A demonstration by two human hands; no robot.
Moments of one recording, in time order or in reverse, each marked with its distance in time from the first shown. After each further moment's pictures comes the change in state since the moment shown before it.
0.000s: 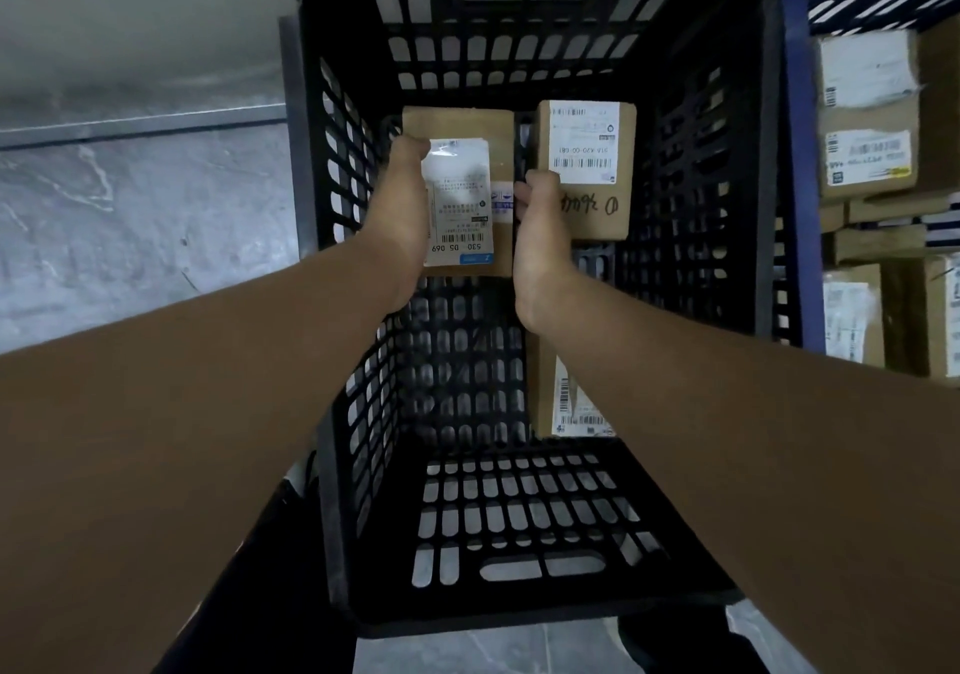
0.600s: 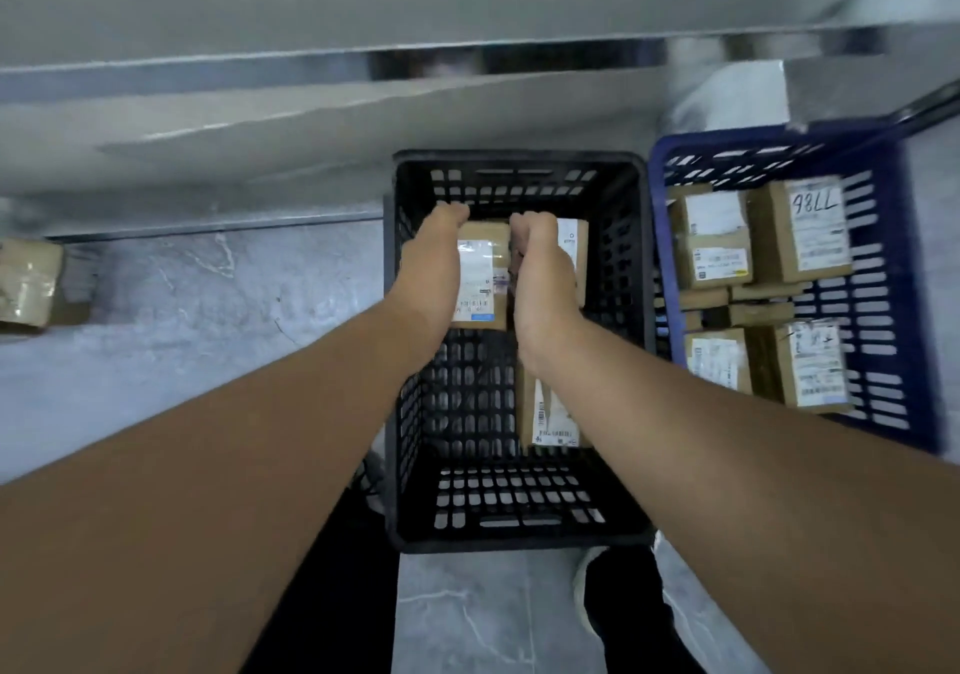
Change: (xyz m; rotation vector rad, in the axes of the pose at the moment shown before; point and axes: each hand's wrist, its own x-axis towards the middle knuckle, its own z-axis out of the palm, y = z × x) left_hand -0.172 0.098 -0.008 -0.034 -0.102 -0.001; right_hand -0.176 -0.116 0.000 -0.097 -0.079 -0.032
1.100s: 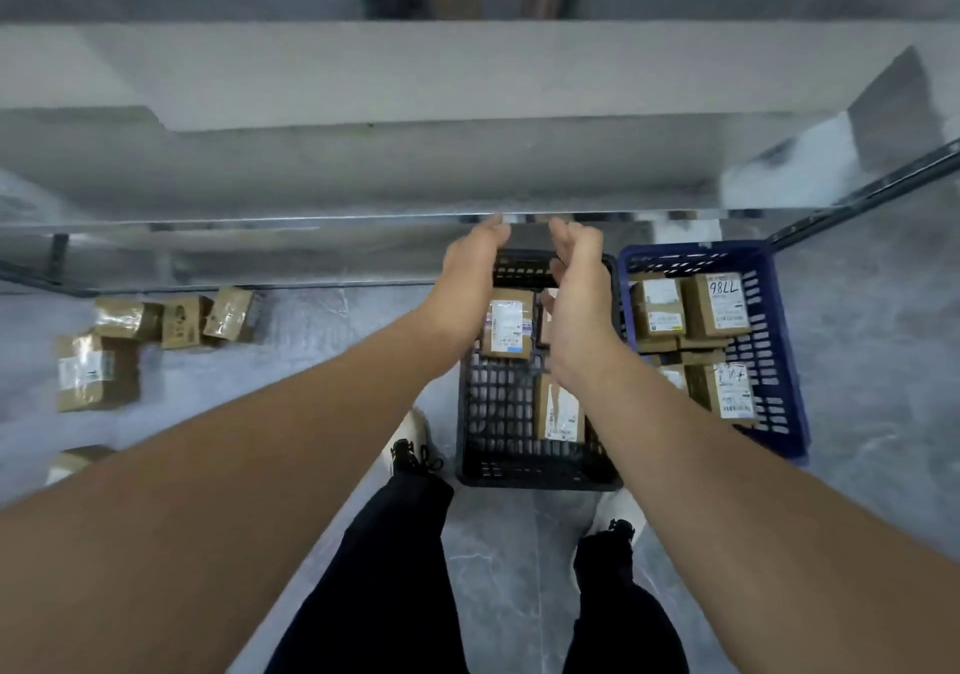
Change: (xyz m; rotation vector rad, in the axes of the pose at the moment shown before) left_hand -0.323 0.141 -0.042 0.185 -0.081 0.363; right_hand -0.310 -0.138 0.028 0.092 0.004 -0.206
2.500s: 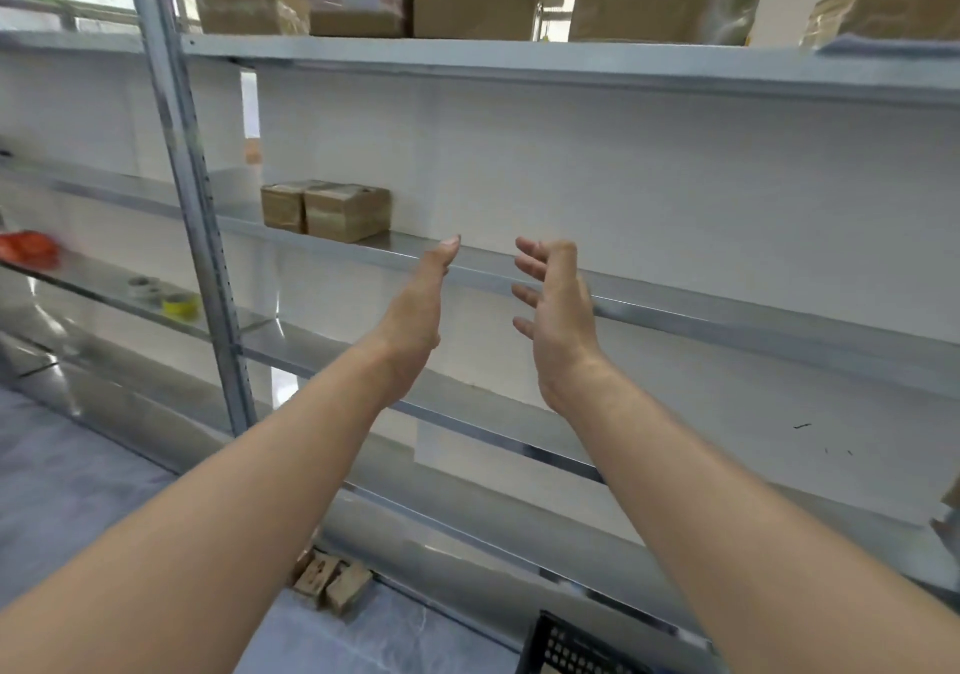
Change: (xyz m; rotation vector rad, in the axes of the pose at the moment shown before) left_hand -0.544 0.285 -0.063 -0.130 0.559 0.834; right_hand -0.566 -0.259 0.028 -0.094 -0.655 -0.931
